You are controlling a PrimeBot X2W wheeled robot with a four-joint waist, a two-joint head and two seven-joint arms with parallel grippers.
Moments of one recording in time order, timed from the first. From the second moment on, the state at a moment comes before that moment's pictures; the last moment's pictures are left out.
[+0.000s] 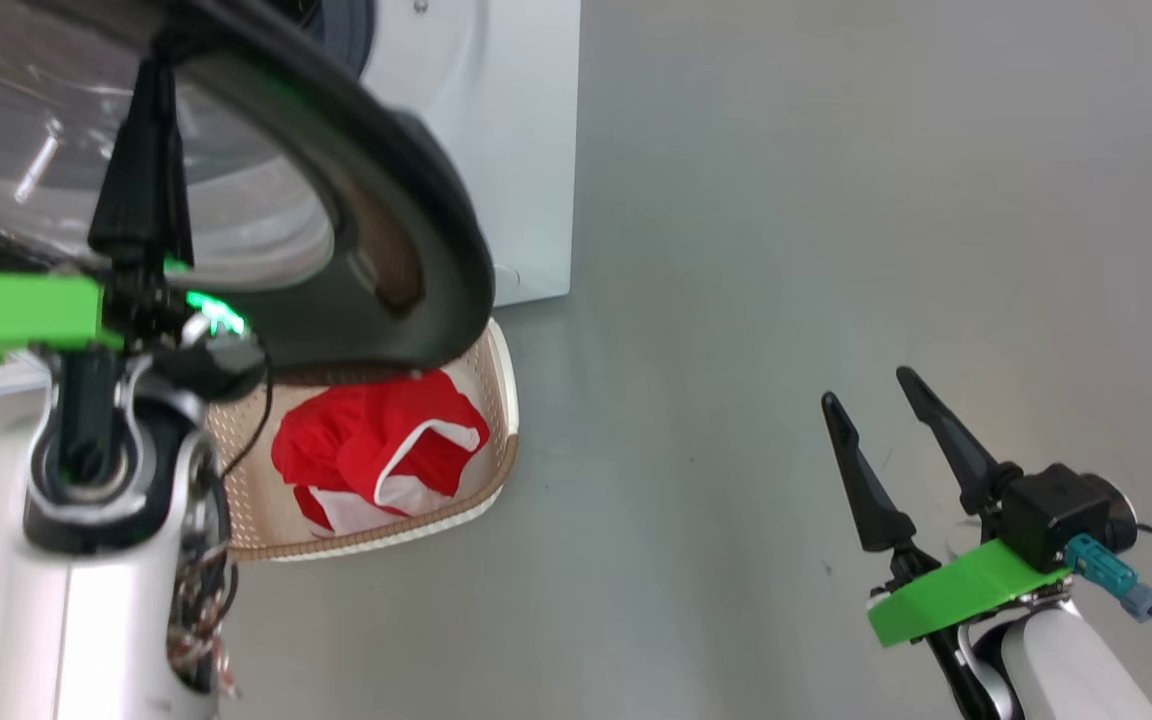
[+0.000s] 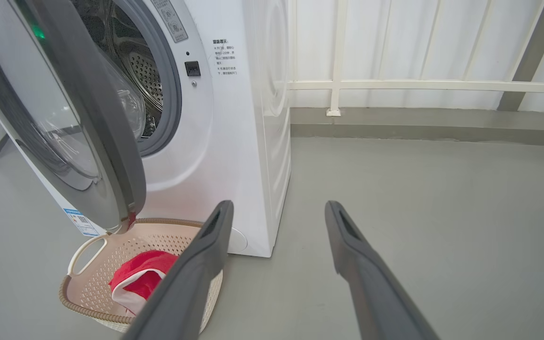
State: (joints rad) left arm -0.64 0.03 0.02 0.09 -1.69 0.09 0.00; right arm -0.18 -0.09 0.13 0.22 0.26 0.13 -0.26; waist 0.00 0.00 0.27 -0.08
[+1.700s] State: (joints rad) left arm -0.20 0.26 -0.19 0.24 -0.82 -0.10 -0.25; right arm -0.09 -0.09 0.16 0.23 0.26 0.13 -0.26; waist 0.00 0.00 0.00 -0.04
